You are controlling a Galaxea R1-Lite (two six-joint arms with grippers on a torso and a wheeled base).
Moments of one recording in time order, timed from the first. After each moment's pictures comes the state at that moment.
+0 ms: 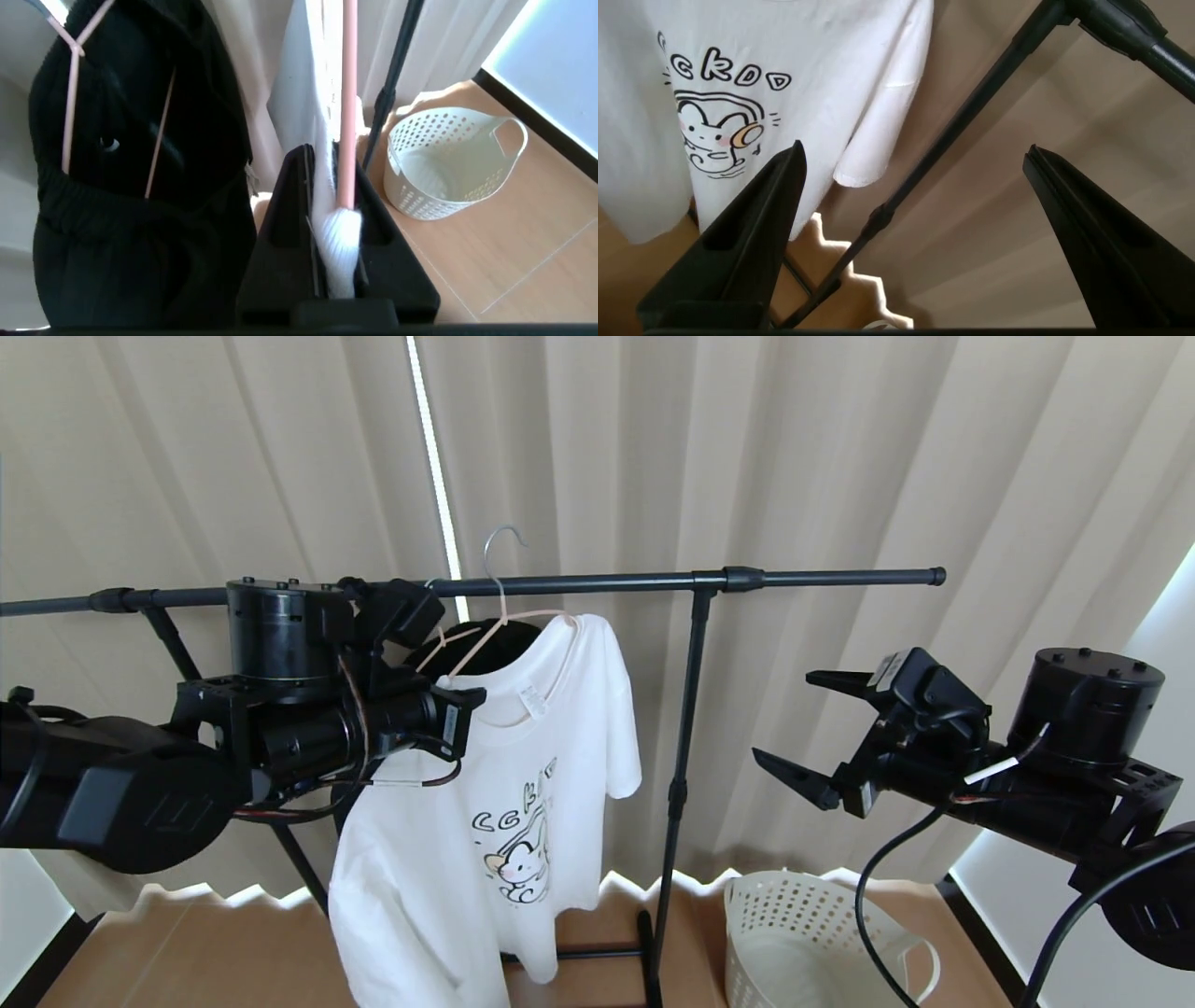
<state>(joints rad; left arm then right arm) -0.37 1.75 -0.92 -0.50 -0.09 0.14 0.30 1.74 -0.59 -0.99 0.39 -0.47</state>
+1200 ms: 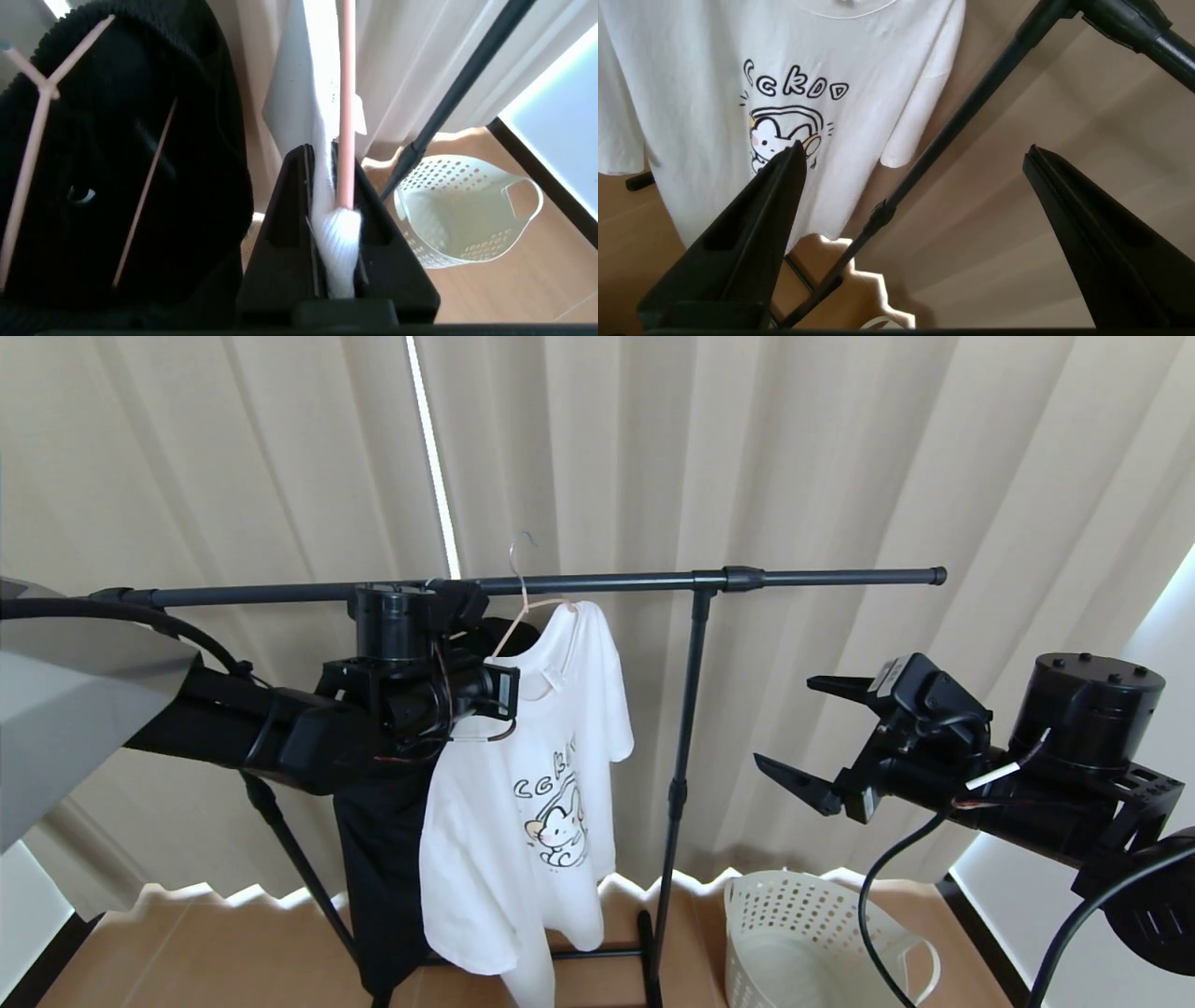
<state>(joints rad) -0.36 2.05 -1.21 -0.54 -0.04 0.02 0.30 1.74 -0.57 -0.99 0.39 -0.47</state>
